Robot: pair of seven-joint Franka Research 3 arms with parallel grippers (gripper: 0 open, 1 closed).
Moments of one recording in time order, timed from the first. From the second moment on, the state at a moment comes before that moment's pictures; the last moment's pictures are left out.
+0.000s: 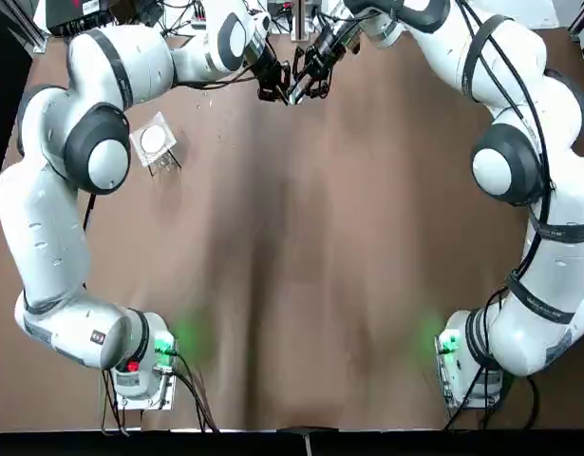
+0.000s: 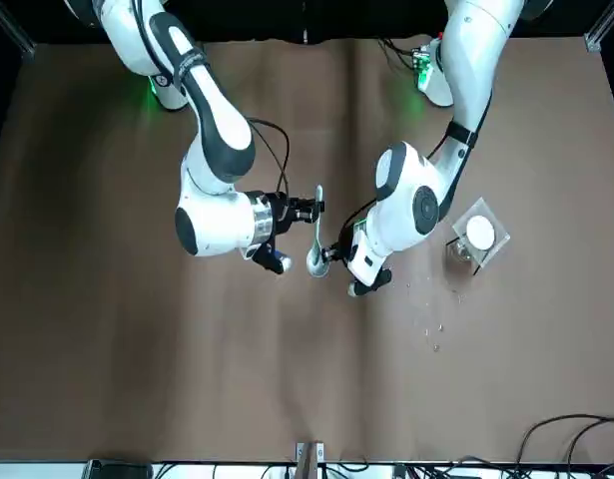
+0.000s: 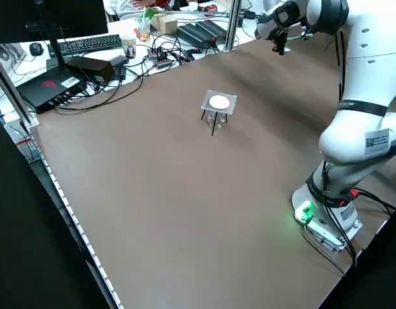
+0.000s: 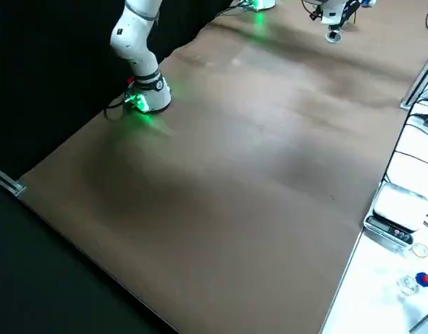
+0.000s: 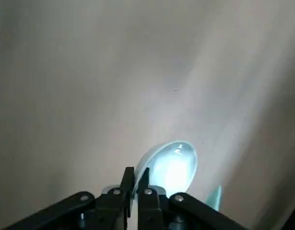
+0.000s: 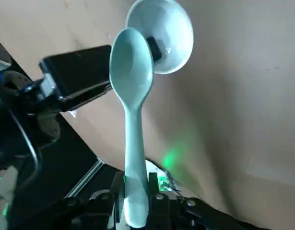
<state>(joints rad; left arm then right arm) -0.34 0.57 -0.27 -1.61 -0.50 2.34 -0.58 0.48 0.61 0.11 -1.38 0.92 1.89 0.50</state>
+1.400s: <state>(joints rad) -0.26 0.55 -0.27 -1.60 -0.50 2.34 -0.58 0.35 0.61 0.10 -1.38 0.69 1.72 0.25</state>
